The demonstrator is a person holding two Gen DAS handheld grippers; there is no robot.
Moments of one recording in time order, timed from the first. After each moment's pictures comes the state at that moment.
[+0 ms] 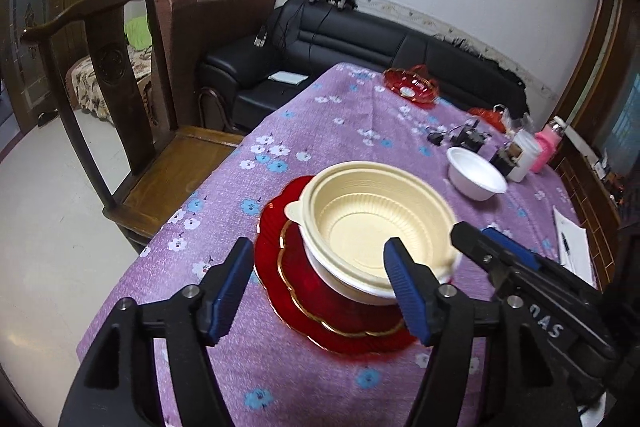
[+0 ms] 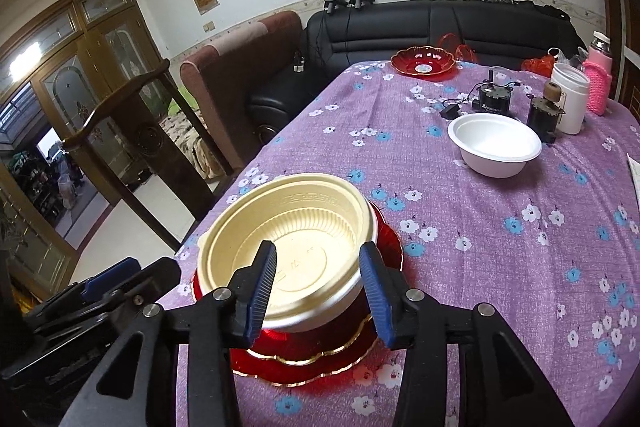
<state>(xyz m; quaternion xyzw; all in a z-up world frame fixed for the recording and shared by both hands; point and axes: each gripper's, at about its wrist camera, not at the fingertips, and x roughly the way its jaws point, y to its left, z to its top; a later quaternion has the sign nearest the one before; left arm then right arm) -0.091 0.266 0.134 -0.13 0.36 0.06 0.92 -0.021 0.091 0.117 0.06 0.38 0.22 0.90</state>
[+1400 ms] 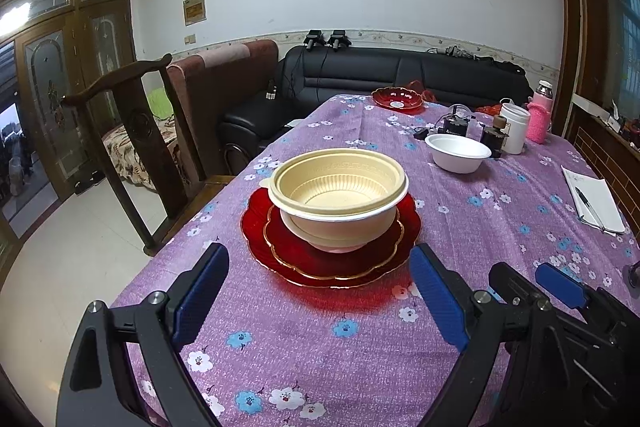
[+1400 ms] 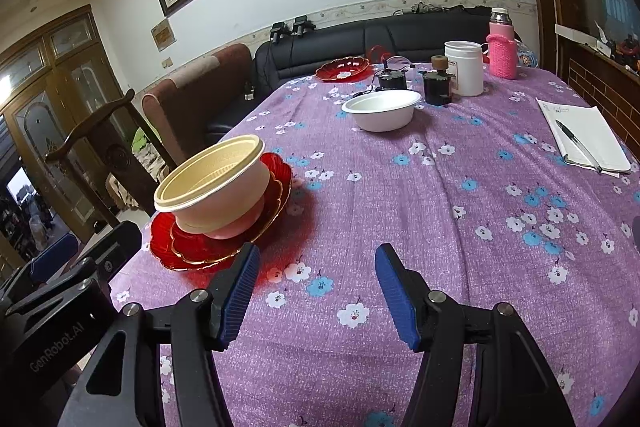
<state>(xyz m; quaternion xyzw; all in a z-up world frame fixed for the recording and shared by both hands) -0.166 0.169 0.124 -0.02 0.29 0.12 0.95 -0.123 -0.003 0.085 0.09 0.34 0.14 0.93</state>
